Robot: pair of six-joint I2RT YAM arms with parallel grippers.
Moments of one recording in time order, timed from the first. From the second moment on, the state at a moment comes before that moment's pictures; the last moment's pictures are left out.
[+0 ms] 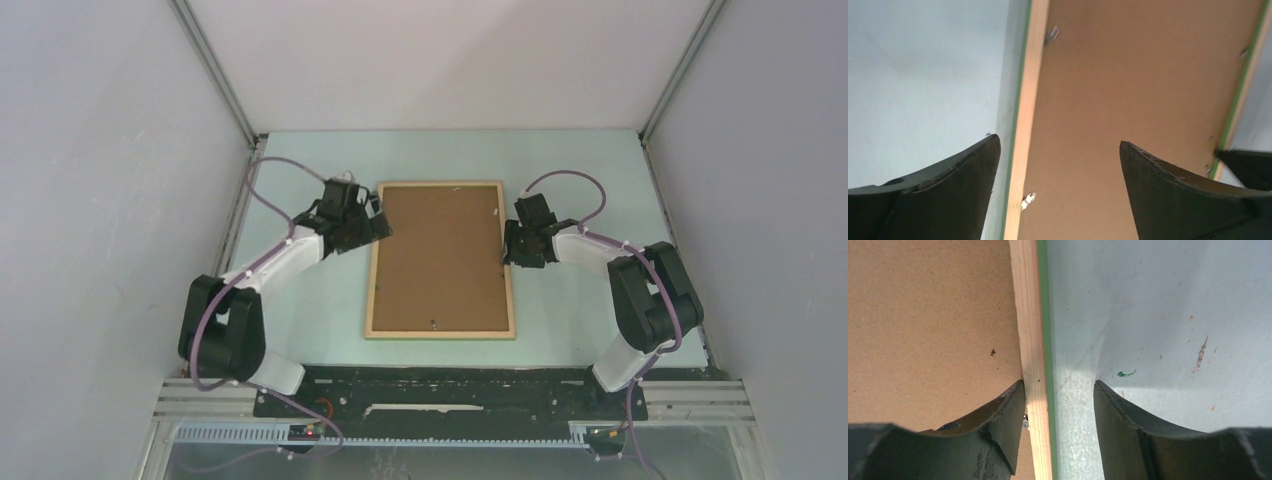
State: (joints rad) left arm -0.33 1.52 1.08 -0.40 -0.05 -0.59; right arm 0.37 1.67 0.93 -0.31 0.03 0.45
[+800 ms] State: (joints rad) left arm -0.41 1.24 0.40 0.15 0.22 -0.80; right arm 0.37 1.84 1.17 -0.48 -0.04 0.47
